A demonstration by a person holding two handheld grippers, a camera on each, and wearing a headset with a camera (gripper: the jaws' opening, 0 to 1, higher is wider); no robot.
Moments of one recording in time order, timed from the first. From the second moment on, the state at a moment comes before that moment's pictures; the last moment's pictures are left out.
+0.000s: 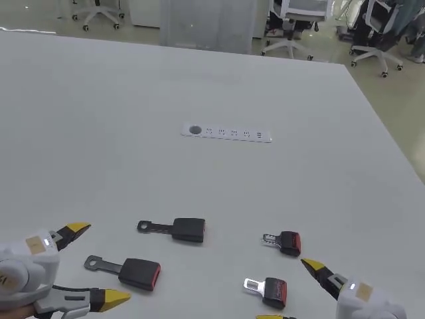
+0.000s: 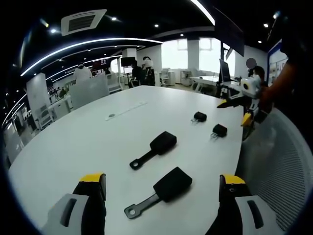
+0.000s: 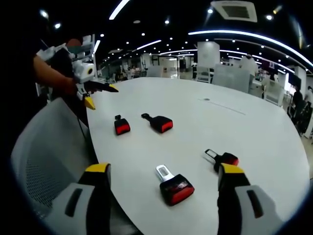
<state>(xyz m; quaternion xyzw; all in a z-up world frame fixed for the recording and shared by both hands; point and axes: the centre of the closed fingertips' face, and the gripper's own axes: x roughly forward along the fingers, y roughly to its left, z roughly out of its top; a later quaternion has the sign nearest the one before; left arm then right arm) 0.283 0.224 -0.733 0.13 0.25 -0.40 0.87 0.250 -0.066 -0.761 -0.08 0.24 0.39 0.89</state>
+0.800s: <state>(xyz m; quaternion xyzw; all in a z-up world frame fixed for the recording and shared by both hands) 0.287 0.225 -0.747 0.14 0.27 -0.41 0.86 0.258 -0.066 -0.770 -0.09 0.26 0.39 0.88</state>
